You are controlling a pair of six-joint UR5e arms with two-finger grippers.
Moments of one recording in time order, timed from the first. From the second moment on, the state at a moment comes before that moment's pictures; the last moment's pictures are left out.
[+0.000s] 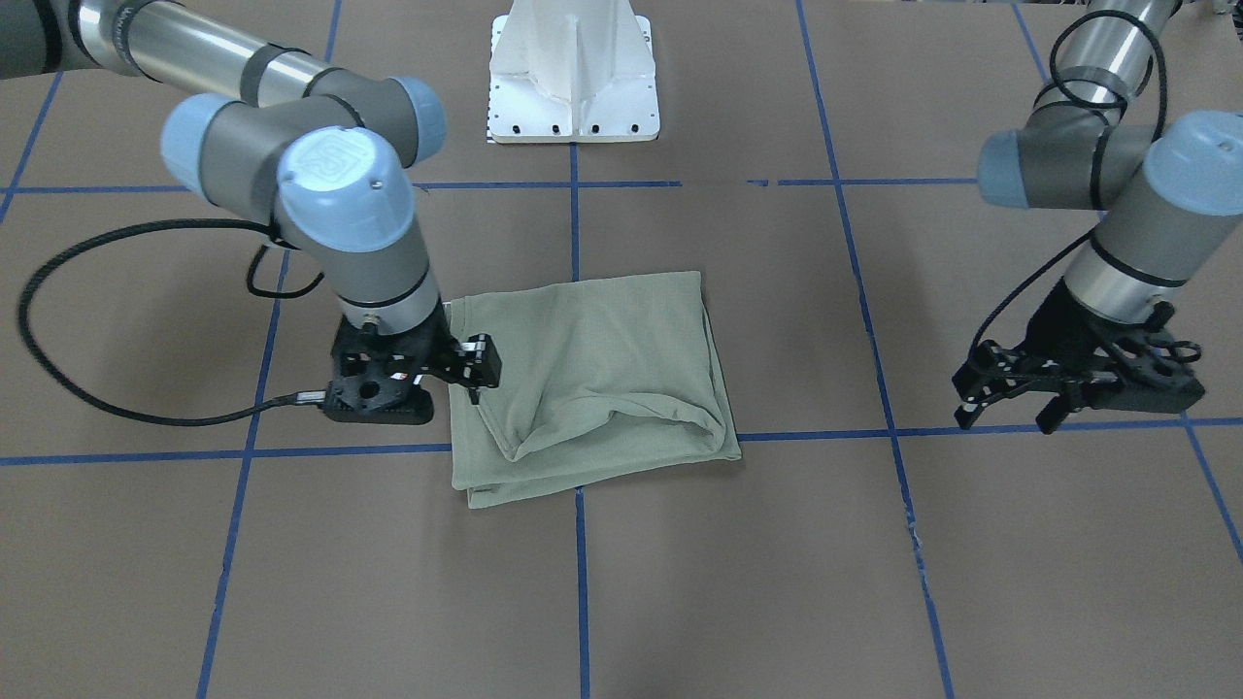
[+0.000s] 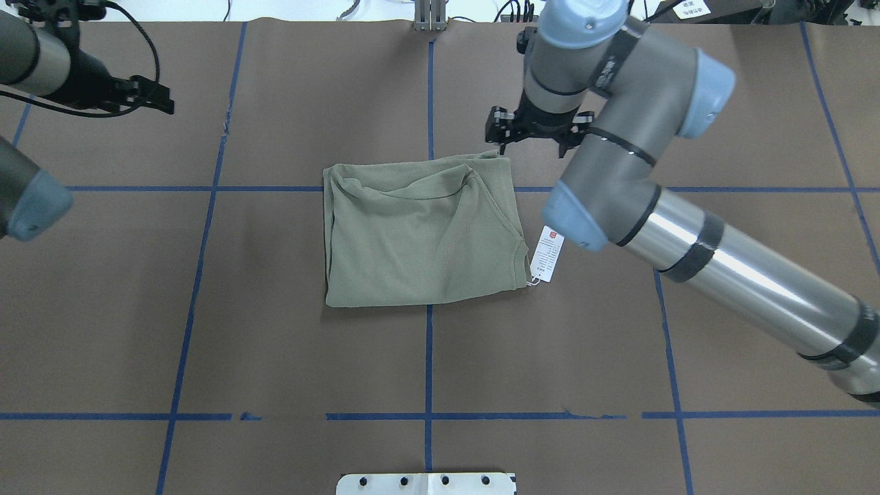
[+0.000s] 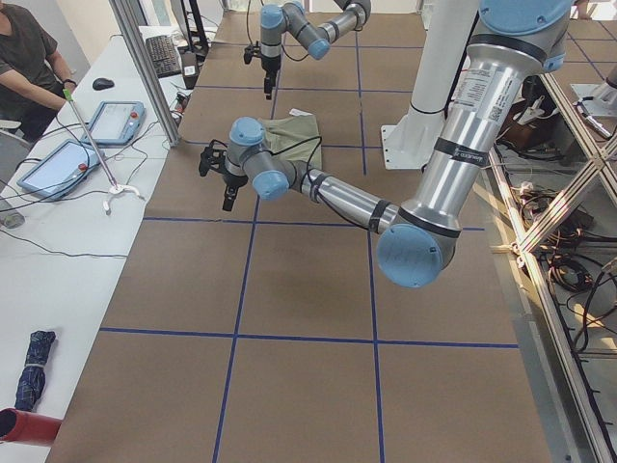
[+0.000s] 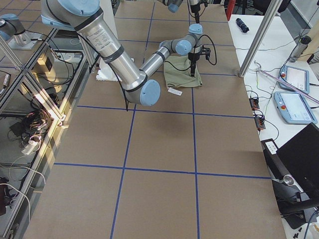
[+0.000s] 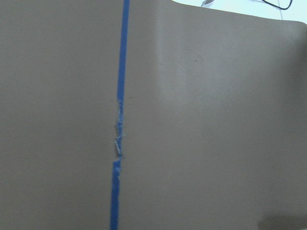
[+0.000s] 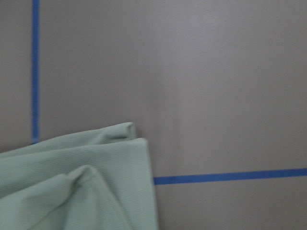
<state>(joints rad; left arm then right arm) -1.10 -1.88 -1.59 -2.09 -2.08 -0.75 0.83 -0.86 1.57 -1.66 2.01 0.97</state>
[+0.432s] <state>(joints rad) -1.30 -1.71 -1.62 -2.06 -2.09 -0.17 1.12 -1.18 1.75 -1.70 2.20 0.49</state>
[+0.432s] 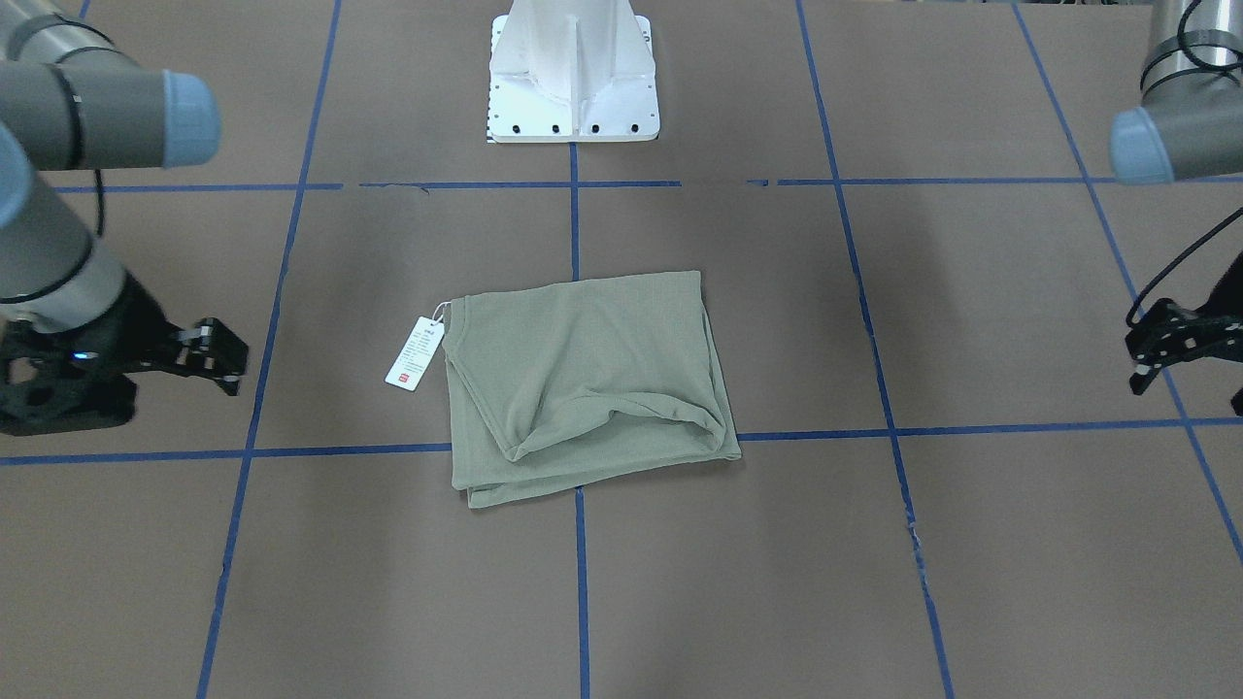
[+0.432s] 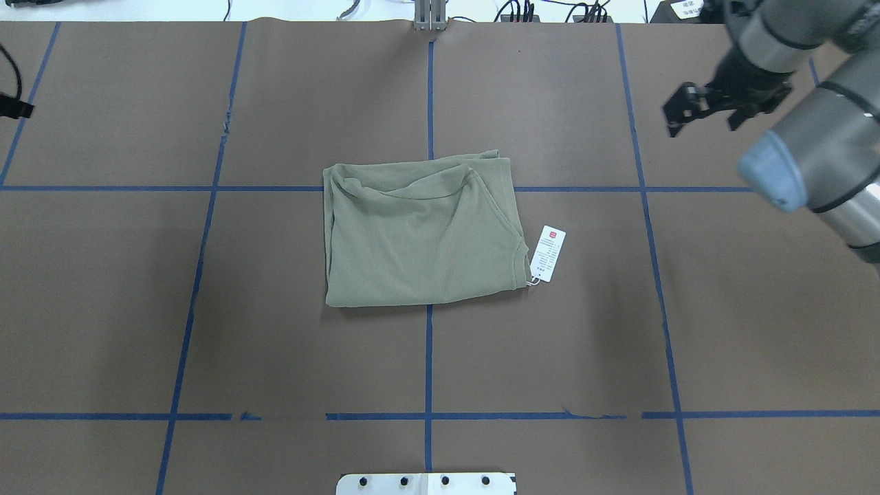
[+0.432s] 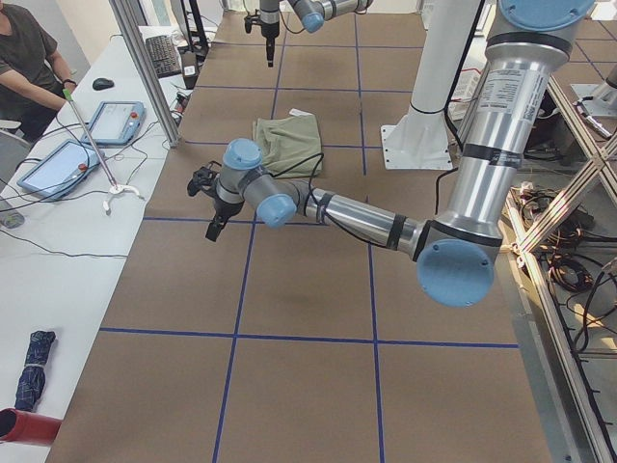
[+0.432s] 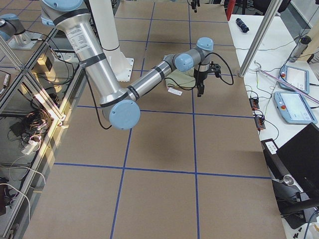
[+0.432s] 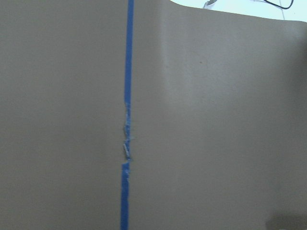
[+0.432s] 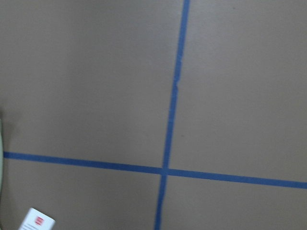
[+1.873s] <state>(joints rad) -1.51 -1.54 -1.65 -1.67 -2.26 0.28 1.50 -1.66 1.76 -1.70 2.35 -0.04</state>
